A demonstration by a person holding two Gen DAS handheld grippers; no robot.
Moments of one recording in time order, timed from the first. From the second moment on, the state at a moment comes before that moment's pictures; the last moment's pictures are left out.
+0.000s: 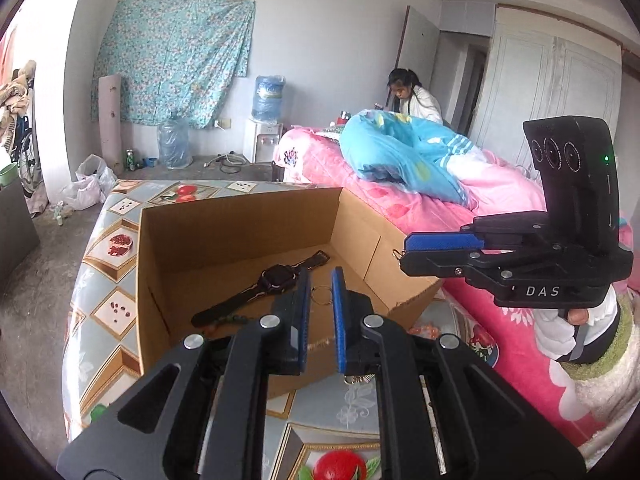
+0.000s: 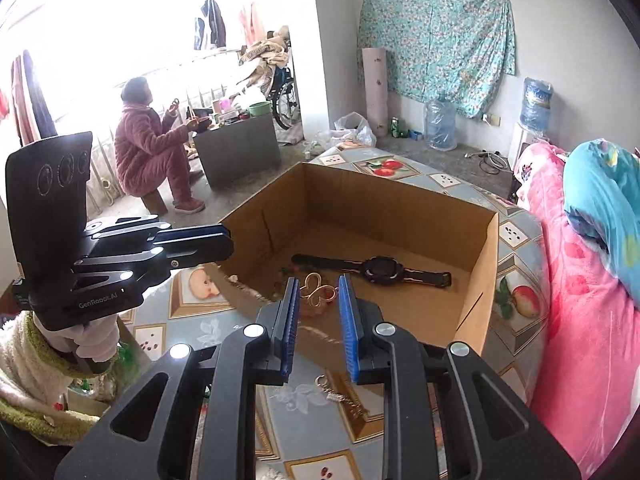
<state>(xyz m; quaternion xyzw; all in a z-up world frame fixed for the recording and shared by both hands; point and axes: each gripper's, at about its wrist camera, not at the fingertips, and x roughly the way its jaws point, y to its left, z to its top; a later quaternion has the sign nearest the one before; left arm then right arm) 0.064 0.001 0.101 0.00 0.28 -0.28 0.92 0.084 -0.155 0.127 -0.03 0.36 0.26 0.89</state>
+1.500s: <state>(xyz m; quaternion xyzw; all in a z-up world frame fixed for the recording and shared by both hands) 0.091 0.023 0.109 -0.08 0.34 -0.25 0.90 0.074 -0.186 0.142 -0.03 0.34 0.27 0.90</state>
